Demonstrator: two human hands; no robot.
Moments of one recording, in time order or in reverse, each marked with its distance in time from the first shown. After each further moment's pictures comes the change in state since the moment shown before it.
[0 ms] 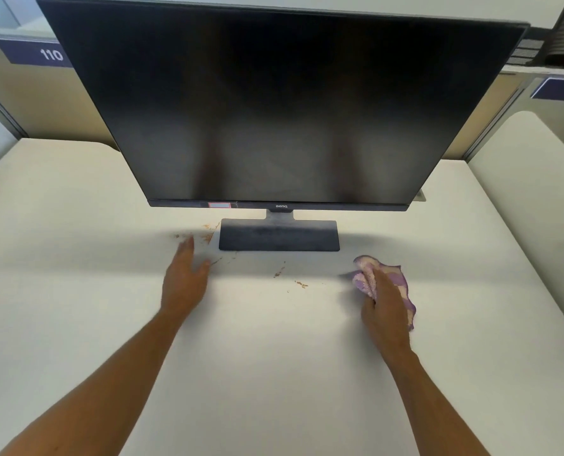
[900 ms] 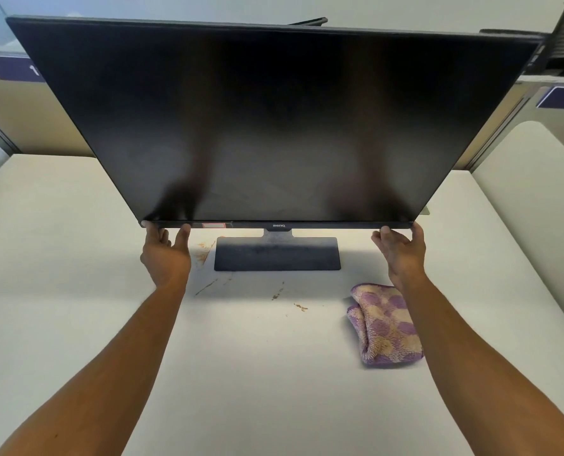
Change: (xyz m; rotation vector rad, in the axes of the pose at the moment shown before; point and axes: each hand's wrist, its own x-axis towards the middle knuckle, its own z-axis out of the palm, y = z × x) left_hand 0.068 0.052 -0.010 -0.534 0.365 -0.245; right_hand 0.160 -0.017 -0.003 0.860 0.033 0.364
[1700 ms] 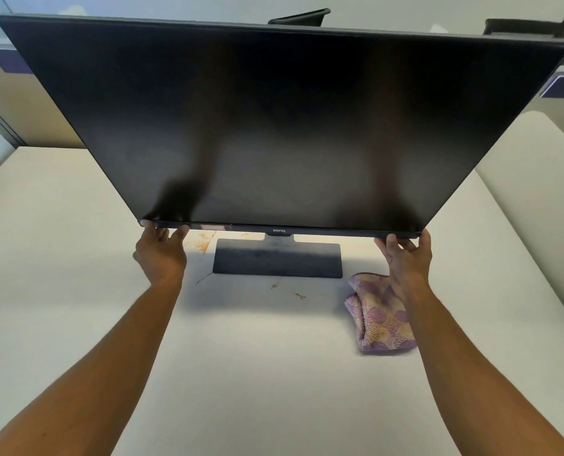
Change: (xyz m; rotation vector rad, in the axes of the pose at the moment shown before) left_hand -0.012 0.002 -0.017 0.188 0.056 0.019; right_hand -0.024 0.016 -0.024 0.096 0.003 -0.053
